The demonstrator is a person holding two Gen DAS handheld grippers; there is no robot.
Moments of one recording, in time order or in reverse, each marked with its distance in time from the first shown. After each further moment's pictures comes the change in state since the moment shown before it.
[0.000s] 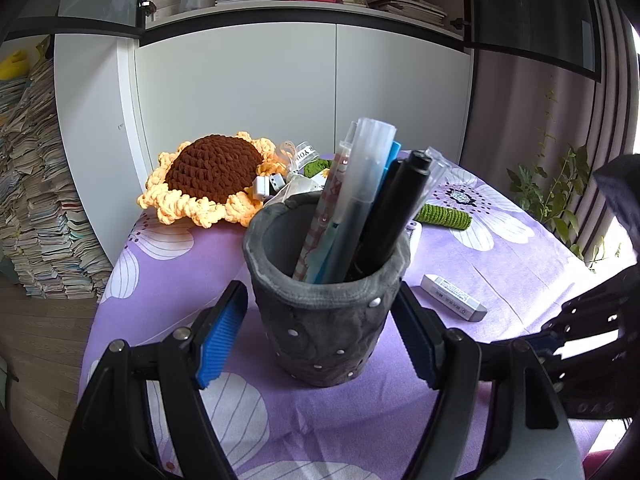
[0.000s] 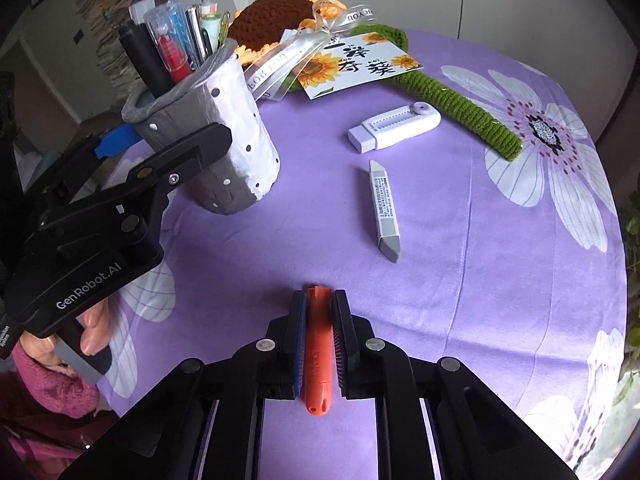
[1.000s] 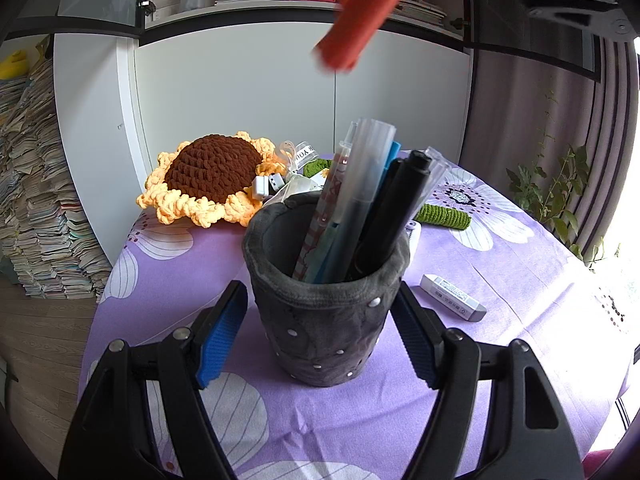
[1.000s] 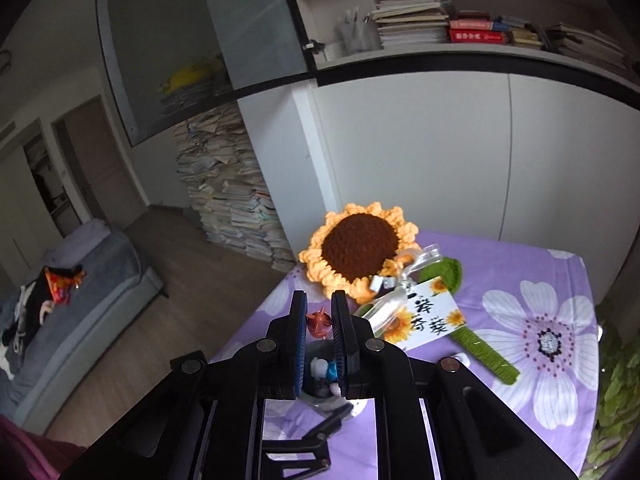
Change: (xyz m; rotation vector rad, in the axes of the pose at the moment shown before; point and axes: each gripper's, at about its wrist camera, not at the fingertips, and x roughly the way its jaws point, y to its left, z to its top) left arm 0.000 0.000 0.000 0.000 0.000 -0.001; right arm -0.133 0.047 0.117 -0.102 -0.441 0.214
